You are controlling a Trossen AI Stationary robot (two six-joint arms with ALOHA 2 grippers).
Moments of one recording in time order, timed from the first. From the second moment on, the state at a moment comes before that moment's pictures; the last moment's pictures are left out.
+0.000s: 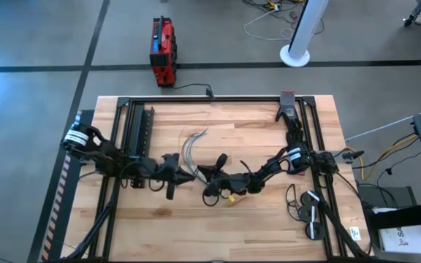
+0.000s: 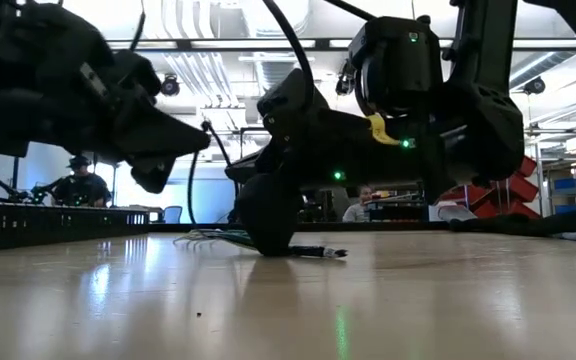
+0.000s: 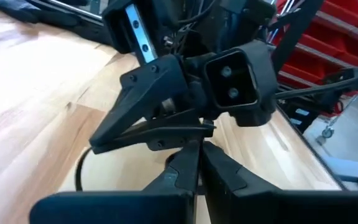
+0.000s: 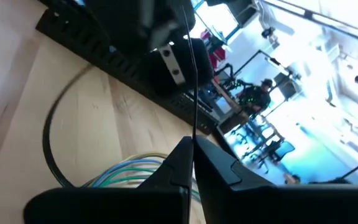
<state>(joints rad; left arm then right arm) -0.21 1.61 0.22 1.27 -0.13 -0.40 0.23 2.39 1.01 1.35 0.70 -0.80</state>
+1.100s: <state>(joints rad) -0.20 1.56 0.21 1.25 -0.12 -0.45 0.23 2.39 1.00 1.32 0.72 -0.75</state>
